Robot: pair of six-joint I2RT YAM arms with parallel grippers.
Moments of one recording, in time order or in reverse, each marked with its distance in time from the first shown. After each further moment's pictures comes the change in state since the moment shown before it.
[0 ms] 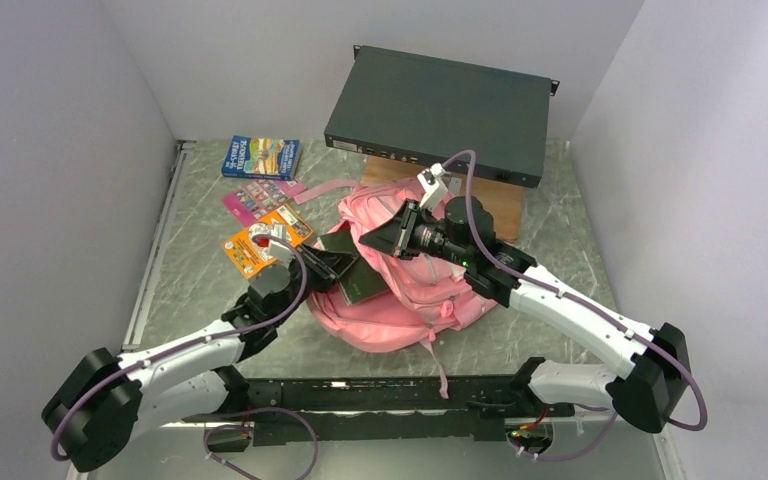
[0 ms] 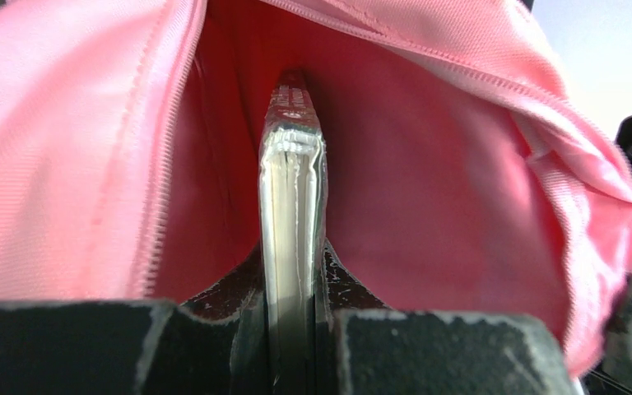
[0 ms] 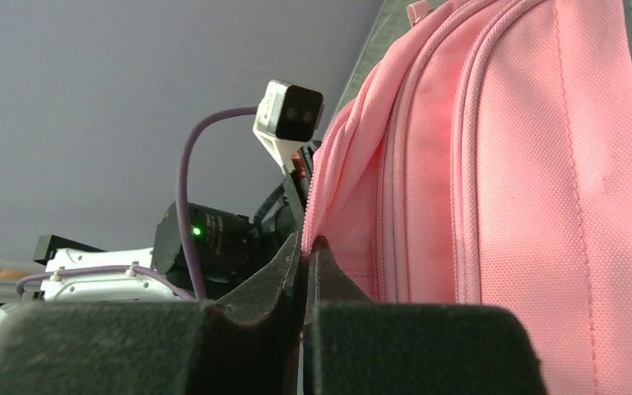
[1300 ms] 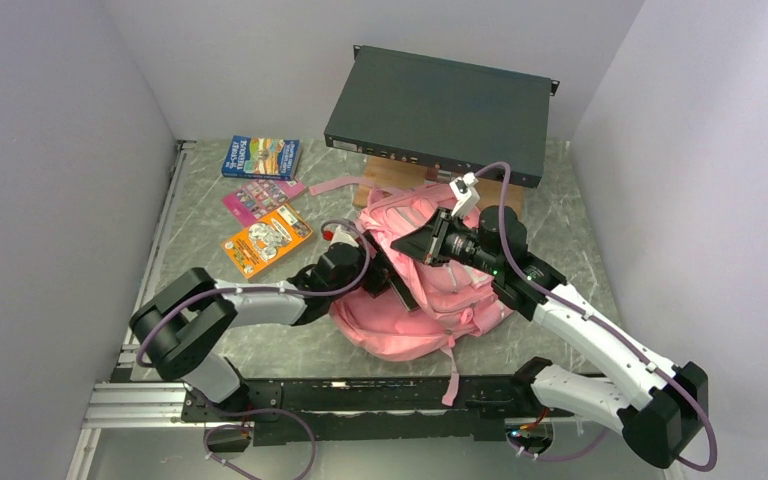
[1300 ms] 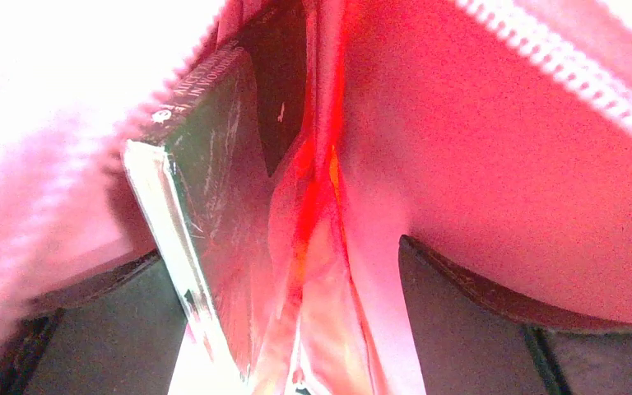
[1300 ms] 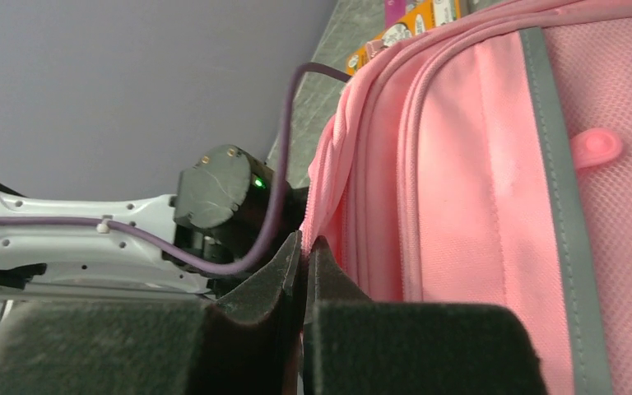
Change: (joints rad) left arm -0.104 0.558 0.311 -0.016 0.127 -0.154; right arm -0.159 -0.176 -0.134 -0.073 -0.079 -0.101
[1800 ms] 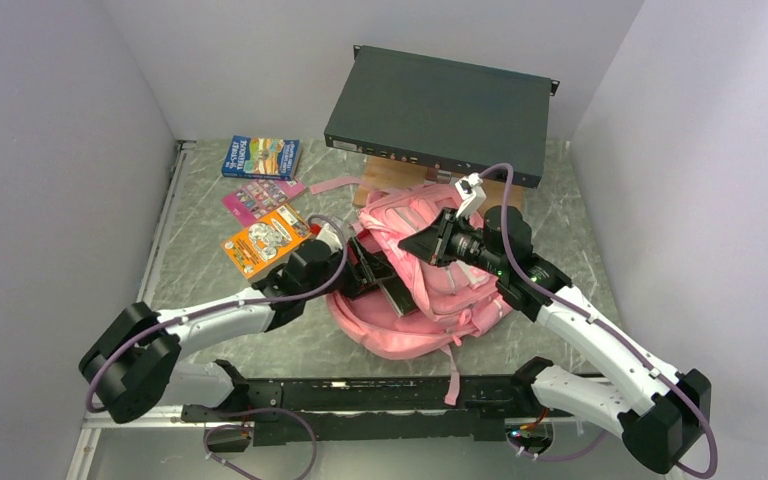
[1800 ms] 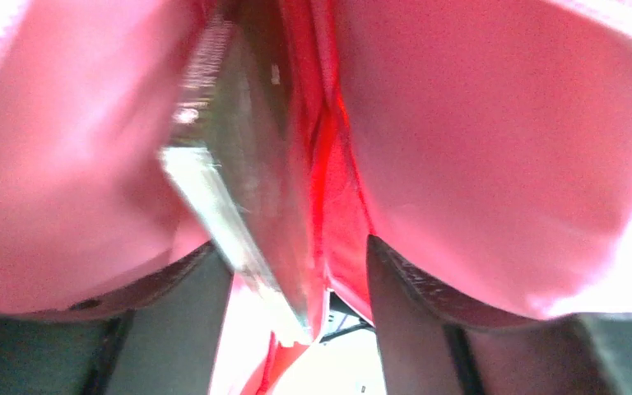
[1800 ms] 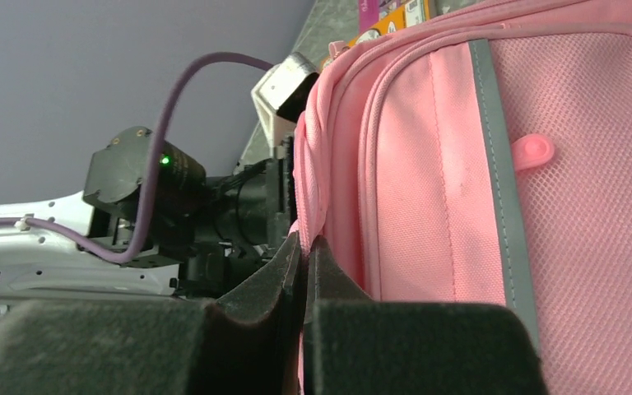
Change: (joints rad) left arm 0.071 -0.287 -0.056 -0.256 0.196 0.210; right arm -0.026 -0.023 -0.001 -0.052 0.014 -0.089
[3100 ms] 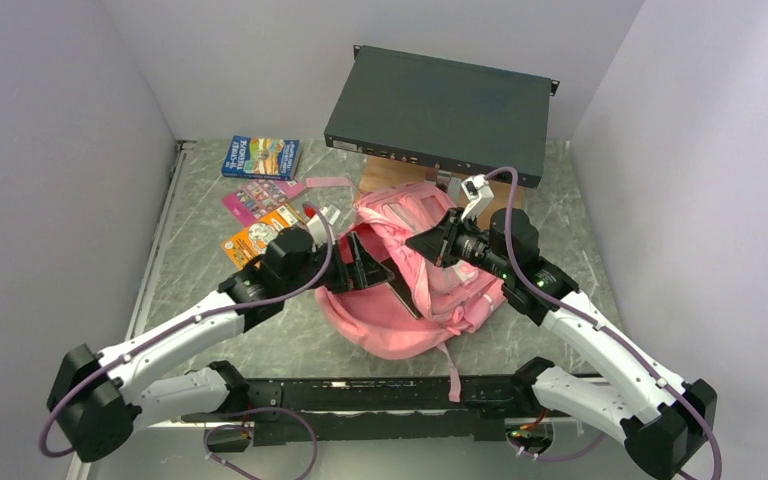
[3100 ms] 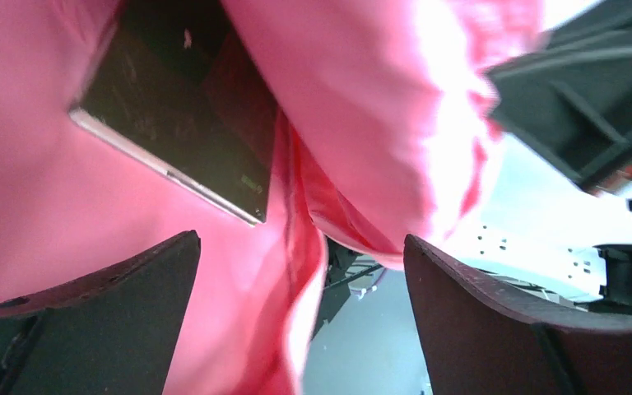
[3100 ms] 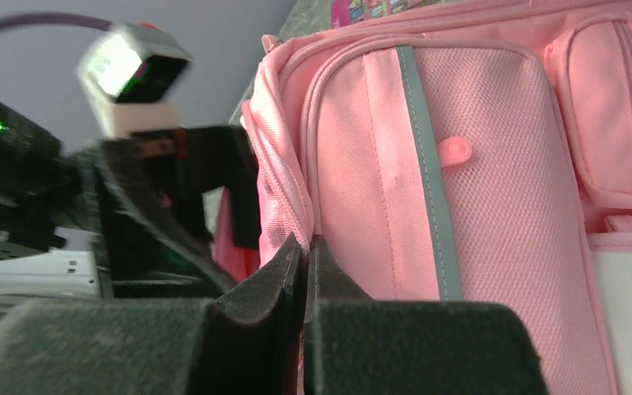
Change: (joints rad) left arm 0.007 -0.189 0.143 -0.352 0.076 0.235; right arm -0.011 -0.040 -0.002 -0.035 0.047 -0.103
